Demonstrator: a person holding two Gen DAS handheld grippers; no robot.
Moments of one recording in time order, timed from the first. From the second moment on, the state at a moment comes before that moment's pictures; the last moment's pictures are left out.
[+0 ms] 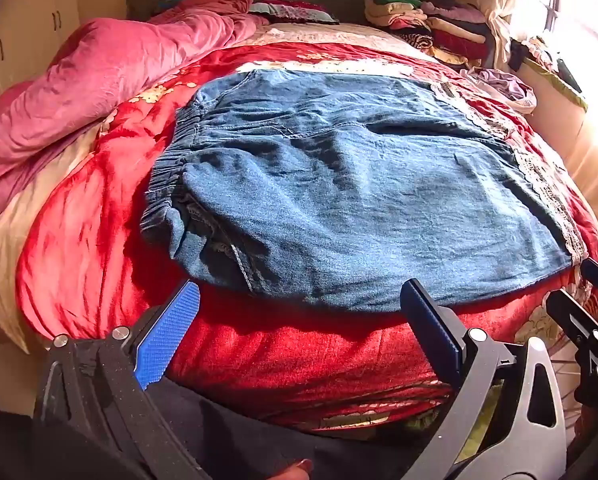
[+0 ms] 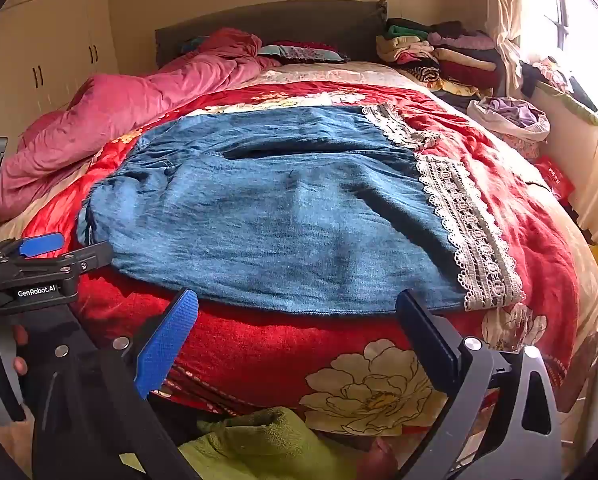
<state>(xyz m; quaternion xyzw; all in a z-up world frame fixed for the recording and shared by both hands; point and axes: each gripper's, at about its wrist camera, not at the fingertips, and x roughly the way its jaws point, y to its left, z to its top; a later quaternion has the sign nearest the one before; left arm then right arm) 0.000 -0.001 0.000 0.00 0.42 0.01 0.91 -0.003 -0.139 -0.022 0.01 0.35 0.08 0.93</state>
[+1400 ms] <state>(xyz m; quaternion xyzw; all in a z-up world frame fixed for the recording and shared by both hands) 0.000 -0.002 0.001 -0.01 0.42 0.00 0.91 -0.002 -0.137 -0.023 0.00 0.36 0.08 0.93</state>
